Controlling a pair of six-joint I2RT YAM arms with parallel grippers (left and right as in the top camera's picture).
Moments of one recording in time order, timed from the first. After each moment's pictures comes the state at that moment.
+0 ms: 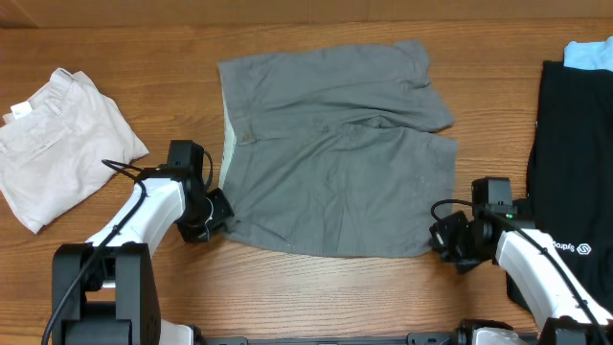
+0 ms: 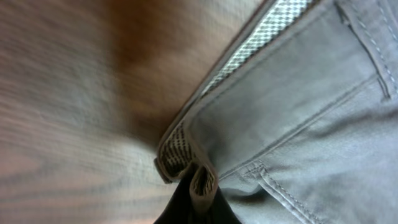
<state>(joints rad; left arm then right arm) -0.02 1.64 0.85 -0.79 0.19 -0.52 -0.08 1.31 0.59 -0.75 -0.26 1.00</state>
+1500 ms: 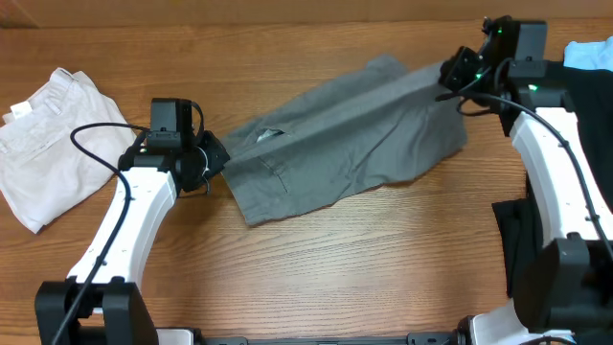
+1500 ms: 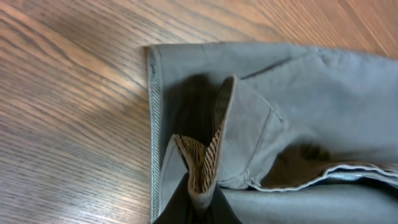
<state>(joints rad) -0.03 1.54 1.05 -0.62 0.14 -0.71 -0.02 1.73 1.49 -0.52 -0.25 0.46</state>
